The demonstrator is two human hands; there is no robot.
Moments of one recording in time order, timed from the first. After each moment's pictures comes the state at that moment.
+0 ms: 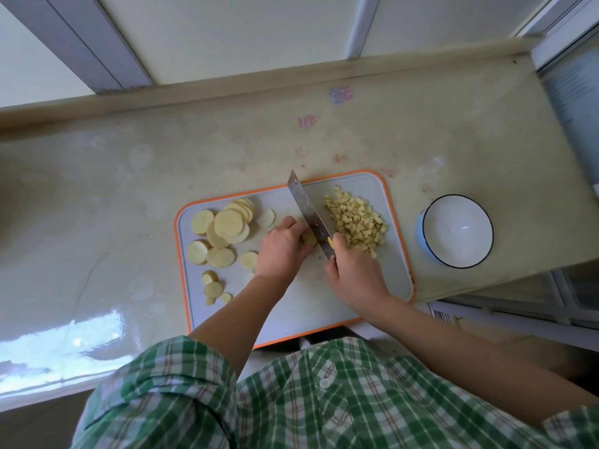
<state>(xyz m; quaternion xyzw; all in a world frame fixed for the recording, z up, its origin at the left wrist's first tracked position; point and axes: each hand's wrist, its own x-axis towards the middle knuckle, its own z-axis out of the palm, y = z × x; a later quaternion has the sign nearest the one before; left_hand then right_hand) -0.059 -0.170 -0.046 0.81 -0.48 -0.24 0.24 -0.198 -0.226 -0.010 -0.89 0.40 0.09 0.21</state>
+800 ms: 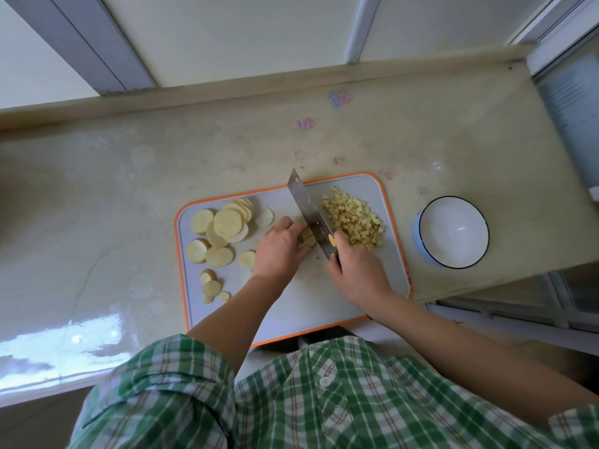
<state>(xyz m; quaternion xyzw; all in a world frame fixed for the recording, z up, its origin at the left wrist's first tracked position) -0.059 -0.167 -0.047 0.81 -0.49 -0.22 0.21 -0.204 -0.234 -0.004 -0.89 0.39 0.07 0.21</state>
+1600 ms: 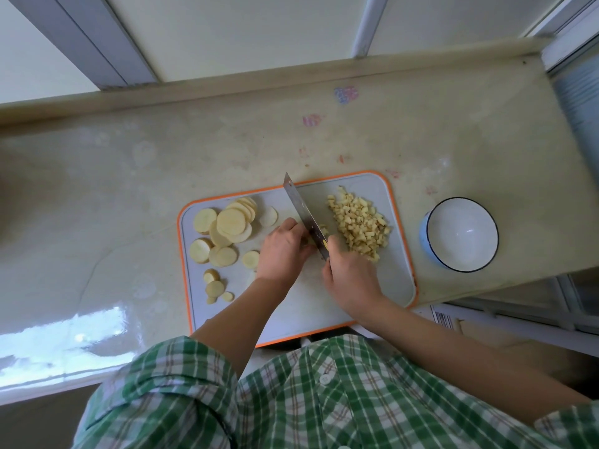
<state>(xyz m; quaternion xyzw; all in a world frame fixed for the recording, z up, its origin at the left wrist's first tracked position) -0.060 -0.168 -0.053 0.82 -0.47 -0.22 0.24 -0.193 -0.221 -0.016 -0.89 0.39 0.06 0.22</state>
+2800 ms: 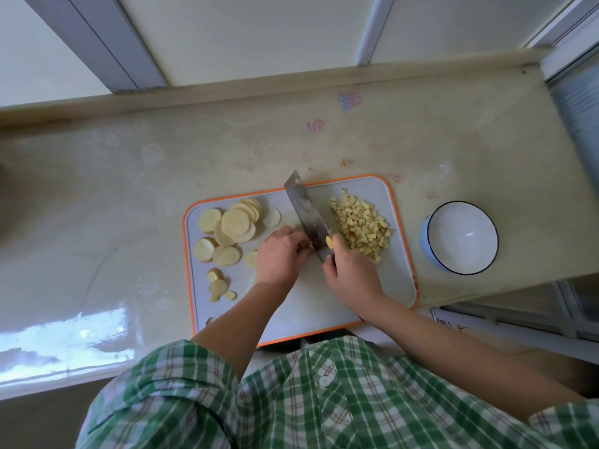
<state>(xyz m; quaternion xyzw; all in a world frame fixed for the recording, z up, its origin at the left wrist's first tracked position) -0.060 -0.157 -0.056 0.84 -0.44 -0.21 0.23 -0.193 -0.225 -0.025 -0.89 0.39 0.03 0.23</state>
